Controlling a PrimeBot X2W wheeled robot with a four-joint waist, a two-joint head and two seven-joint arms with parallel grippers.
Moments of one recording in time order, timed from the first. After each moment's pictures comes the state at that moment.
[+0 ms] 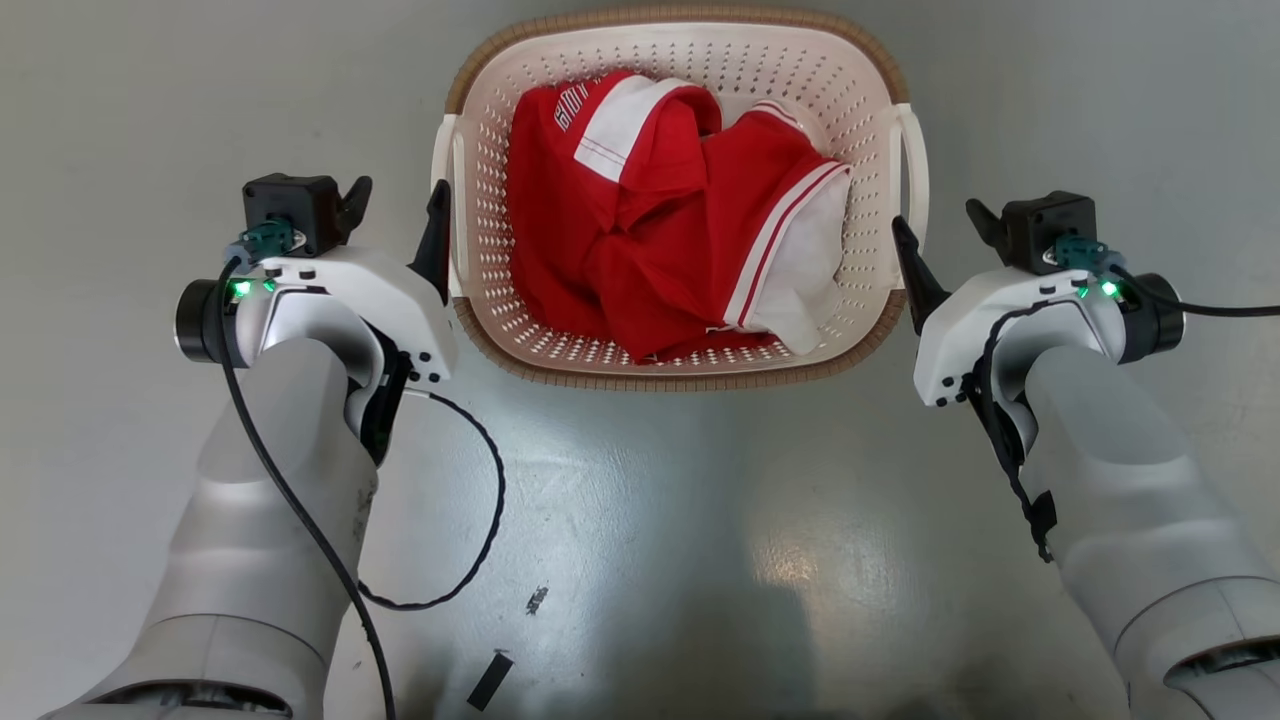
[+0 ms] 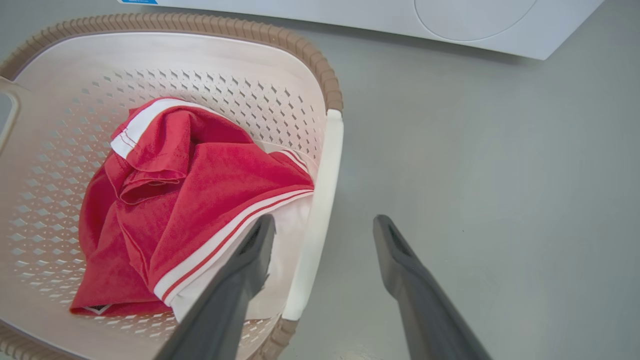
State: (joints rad) left arm -0.93 0.05 -0.07 1.11 -0.16 -0.12 -0.26; right arm -0.94 -0.07 0.10 1.21 0.03 0.12 -0.22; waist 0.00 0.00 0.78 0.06
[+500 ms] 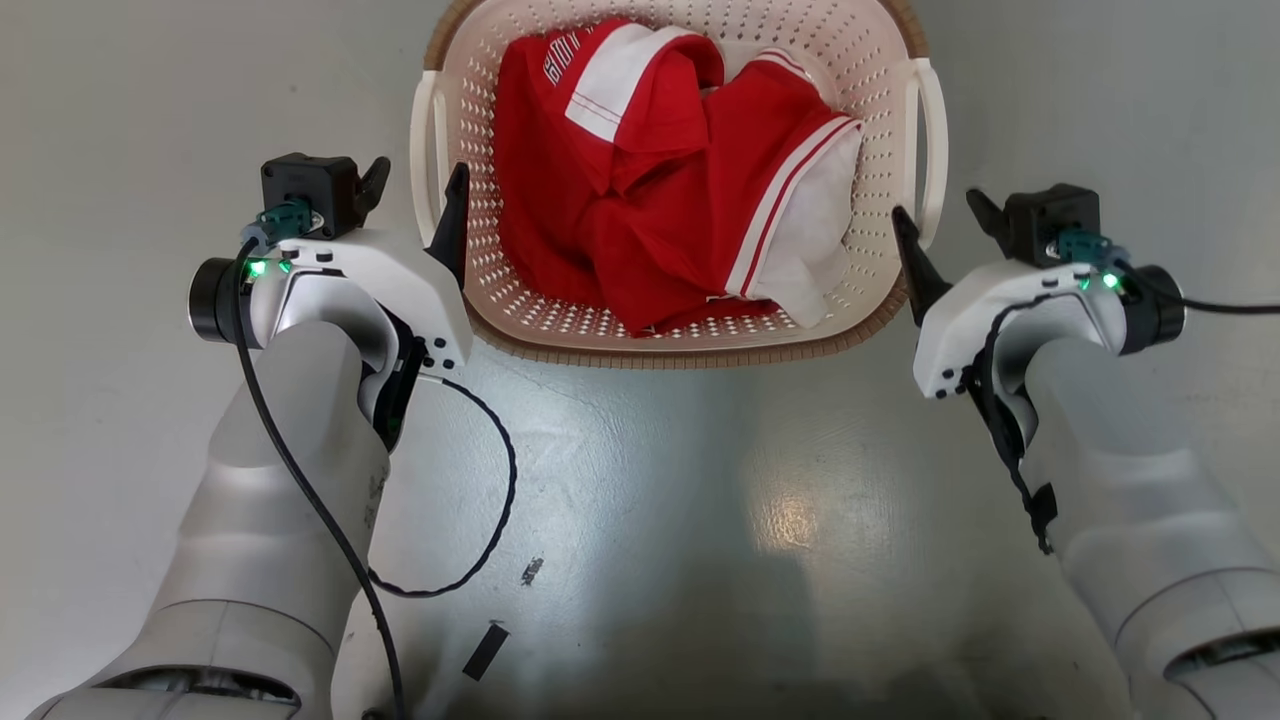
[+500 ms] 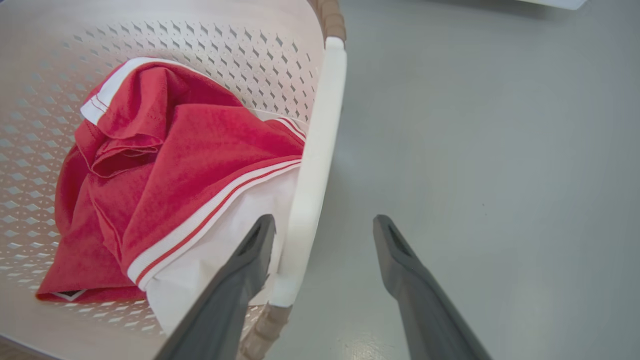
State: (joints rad) left arm -0.96 0.04 -0.10 1.12 -0.17 -0.12 -0.26; right arm -0.96 -0.07 0.12 1.22 0.06 0.12 -0.24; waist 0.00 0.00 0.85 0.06
